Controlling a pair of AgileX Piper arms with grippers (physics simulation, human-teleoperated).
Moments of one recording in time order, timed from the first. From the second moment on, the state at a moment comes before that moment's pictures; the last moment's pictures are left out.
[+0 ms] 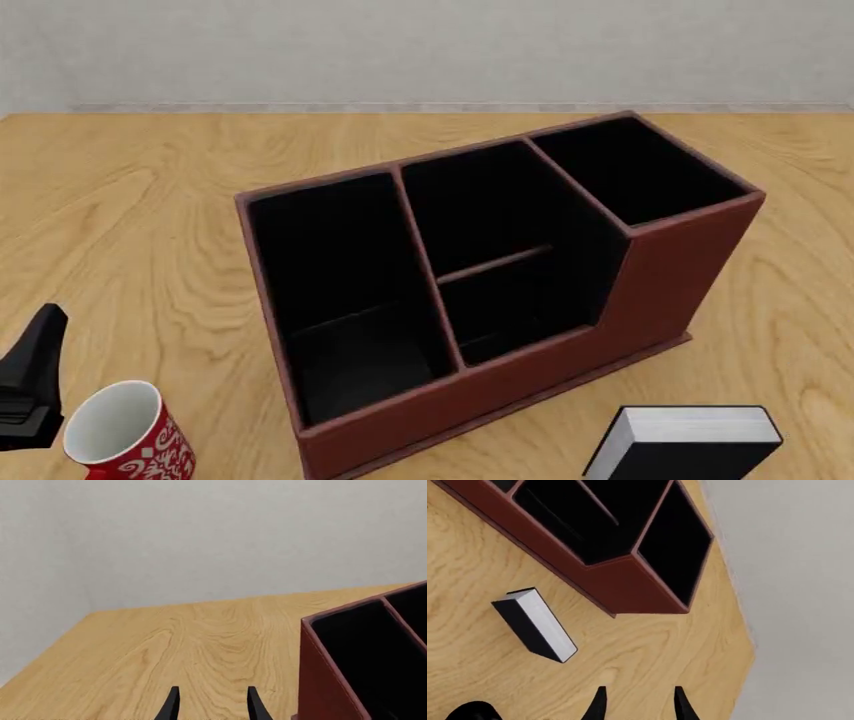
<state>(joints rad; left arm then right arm) 0.03 0.00 0.00 -0.03 0.12 0.13 0.44 -0.91 1.22 -1.05</state>
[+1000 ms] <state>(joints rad) 0.04 0.00 0.00 -0.01 0.13 0.25 0.70 -0.85 1.22 -0.98</state>
